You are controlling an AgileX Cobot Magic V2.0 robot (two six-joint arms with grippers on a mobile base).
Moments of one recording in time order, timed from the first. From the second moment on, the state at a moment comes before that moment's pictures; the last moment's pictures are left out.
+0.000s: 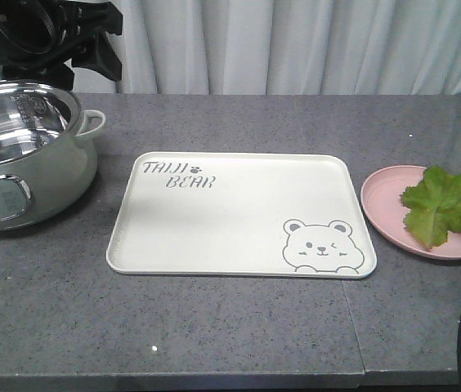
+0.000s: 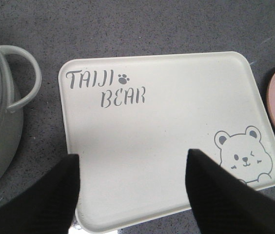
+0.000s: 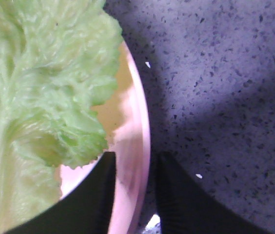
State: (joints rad) left arm -0.27 1.70 -1.99 -0.18 1.27 -0.21; right arm -0.43 1.74 -1.08 0.55 0.62 -0.29
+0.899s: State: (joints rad) left arm -0.27 1.70 -1.99 -0.18 1.27 -0.21; right arm -0.43 1.67 -1.36 0.75 0.83 -0.45
